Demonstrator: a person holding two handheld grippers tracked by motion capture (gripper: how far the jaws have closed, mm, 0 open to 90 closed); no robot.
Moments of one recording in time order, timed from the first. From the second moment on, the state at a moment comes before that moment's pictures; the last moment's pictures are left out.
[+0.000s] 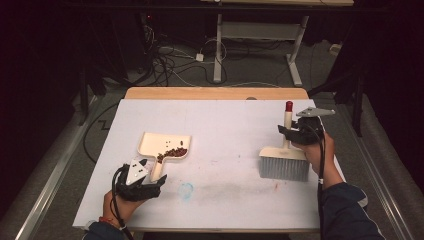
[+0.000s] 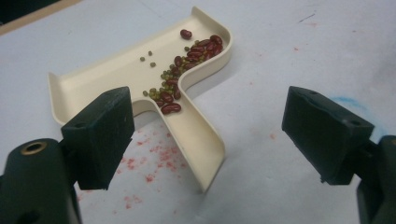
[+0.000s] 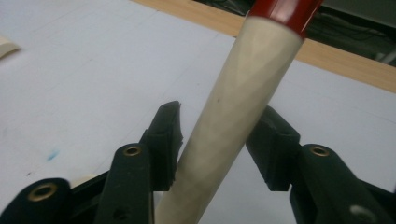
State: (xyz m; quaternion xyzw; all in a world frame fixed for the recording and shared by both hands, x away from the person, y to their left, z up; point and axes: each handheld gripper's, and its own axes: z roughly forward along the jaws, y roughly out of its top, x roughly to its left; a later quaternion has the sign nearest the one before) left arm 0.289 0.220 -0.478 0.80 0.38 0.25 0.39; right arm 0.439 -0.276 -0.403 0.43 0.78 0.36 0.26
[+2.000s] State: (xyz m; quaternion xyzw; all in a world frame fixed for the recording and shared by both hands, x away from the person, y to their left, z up) left arm 0.290 0.201 -0.483 0.83 0.34 0.23 0.38; right arm 0.390 -0.245 -0.366 0.36 0.73 0.48 0.32
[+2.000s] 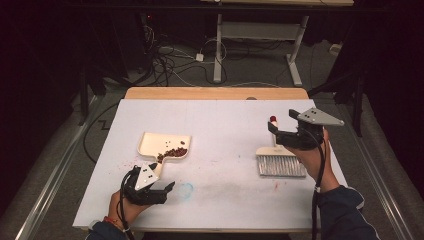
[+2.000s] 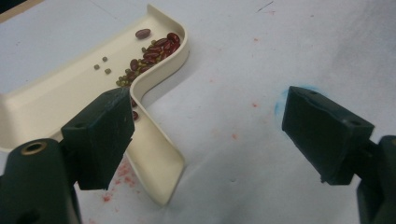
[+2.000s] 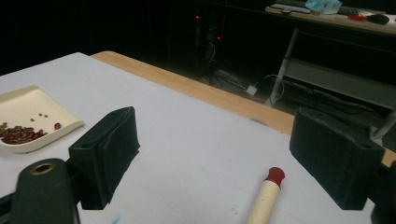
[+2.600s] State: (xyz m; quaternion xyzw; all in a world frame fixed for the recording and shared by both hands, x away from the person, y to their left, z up) left arm 0.289 0.201 -0.482 0.83 0.34 0.23 0.38; right arm 0.351 -0.238 -0.365 0.31 0.75 0.47 0.35
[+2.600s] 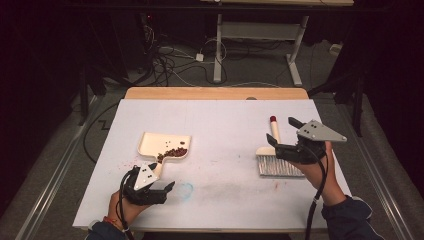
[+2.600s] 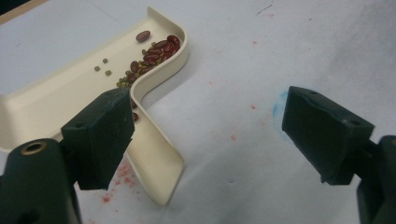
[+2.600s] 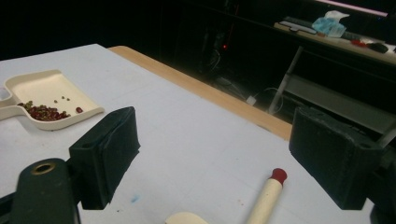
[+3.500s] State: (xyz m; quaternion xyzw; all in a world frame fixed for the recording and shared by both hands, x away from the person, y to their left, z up) left arm 0.290 0.199 -0.483 0.83 0.33 0.24 0.37; right arm 0.324 -0.269 -0.393 0.28 0.75 0.49 0.35
